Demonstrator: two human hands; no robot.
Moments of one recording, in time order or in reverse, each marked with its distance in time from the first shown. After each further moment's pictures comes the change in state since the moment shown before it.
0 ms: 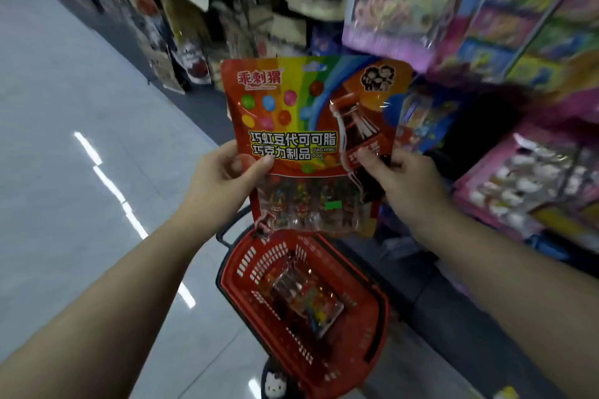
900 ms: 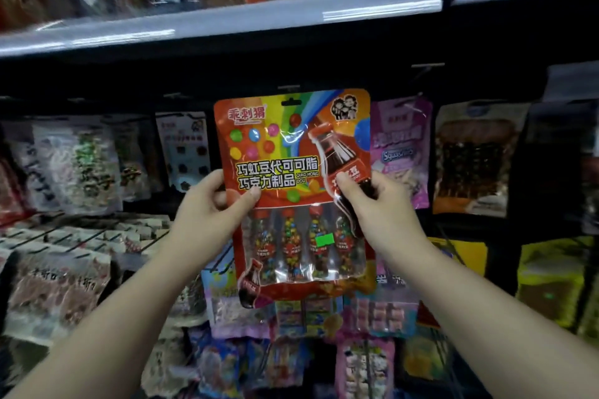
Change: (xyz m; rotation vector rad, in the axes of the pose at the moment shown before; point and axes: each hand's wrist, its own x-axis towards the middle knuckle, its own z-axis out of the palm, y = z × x) left_hand 0.051 0.439 0.009 -0.057 -0.340 0.699; right_hand -0.107 -0.379 -0.164 -0.105 0.743 -0.489
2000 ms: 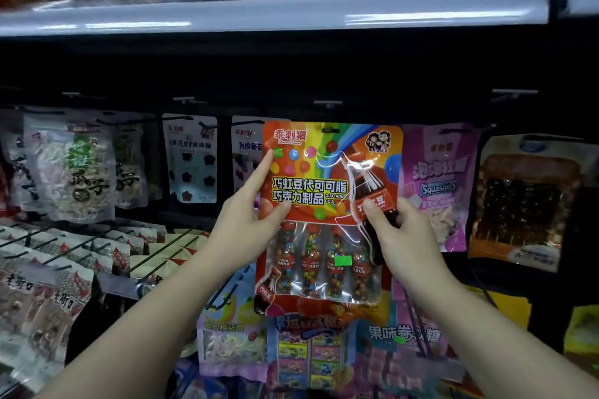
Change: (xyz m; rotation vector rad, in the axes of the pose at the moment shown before) left_hand 0.083 -0.056 0.021 0.026 -0.038 0.040; right_hand 0.068 0.044 0.023 -0.100 0.022 0.032
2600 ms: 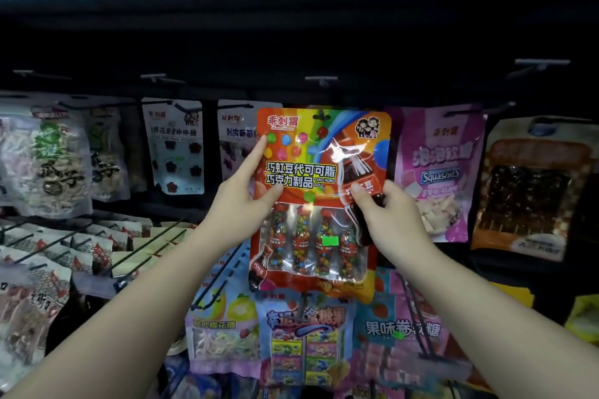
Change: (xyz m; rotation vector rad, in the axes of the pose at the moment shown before) left_hand 0.040 -0.028 0.011 0.025 -0.003 0.011; right_hand 0.037 0.018 0.013 -0.092 -0.017 0.032
